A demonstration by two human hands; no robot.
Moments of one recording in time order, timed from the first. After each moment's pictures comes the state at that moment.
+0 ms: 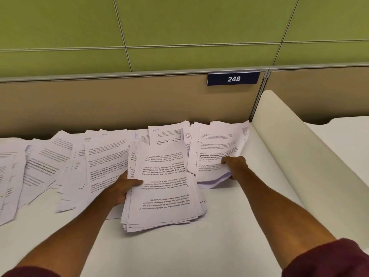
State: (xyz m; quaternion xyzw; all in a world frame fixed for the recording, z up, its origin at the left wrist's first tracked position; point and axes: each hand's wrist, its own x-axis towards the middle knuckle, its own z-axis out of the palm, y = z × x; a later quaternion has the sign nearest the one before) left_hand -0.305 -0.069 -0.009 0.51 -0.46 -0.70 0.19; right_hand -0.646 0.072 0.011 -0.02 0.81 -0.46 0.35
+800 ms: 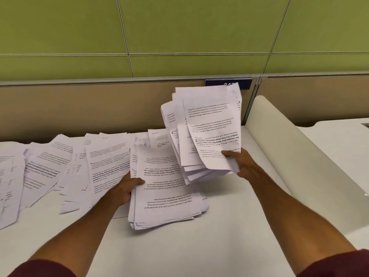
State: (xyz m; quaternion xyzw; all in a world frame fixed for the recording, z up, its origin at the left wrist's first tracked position) left_hand -0.303 -0.064 -0.005 0.50 -0.44 -0.72 0.21; right_hand -0.644 0.099 0.041 -0.15 0.56 -0.67 0.46
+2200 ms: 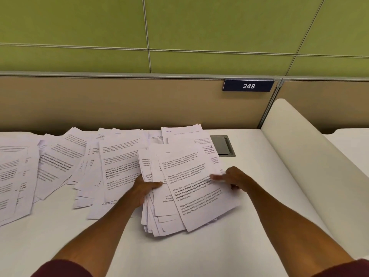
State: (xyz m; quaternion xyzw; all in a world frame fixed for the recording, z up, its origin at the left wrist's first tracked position) left_hand -0.301 -0.069 -0.030 0.51 -0.43 -0.70 0.25; right_hand -0.587 0.068 0.015 -0.31 0.85 -0.20 0.39
